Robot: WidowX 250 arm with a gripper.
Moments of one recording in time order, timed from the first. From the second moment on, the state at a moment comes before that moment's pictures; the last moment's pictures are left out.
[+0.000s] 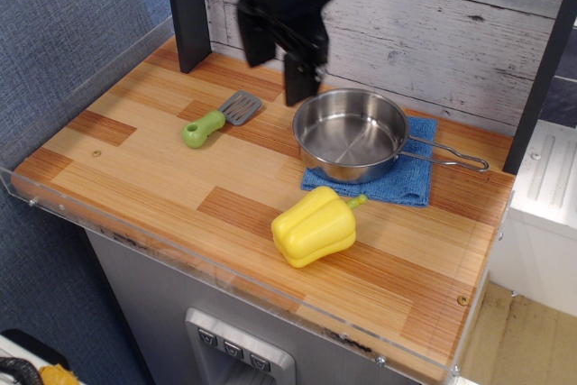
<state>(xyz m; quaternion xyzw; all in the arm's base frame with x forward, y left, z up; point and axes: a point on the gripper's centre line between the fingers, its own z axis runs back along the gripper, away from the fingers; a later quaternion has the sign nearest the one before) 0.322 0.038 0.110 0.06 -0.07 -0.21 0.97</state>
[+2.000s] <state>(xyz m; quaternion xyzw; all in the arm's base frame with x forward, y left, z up) 0.333 0.087 0.090 0.04 -0.02 -0.22 0.97</state>
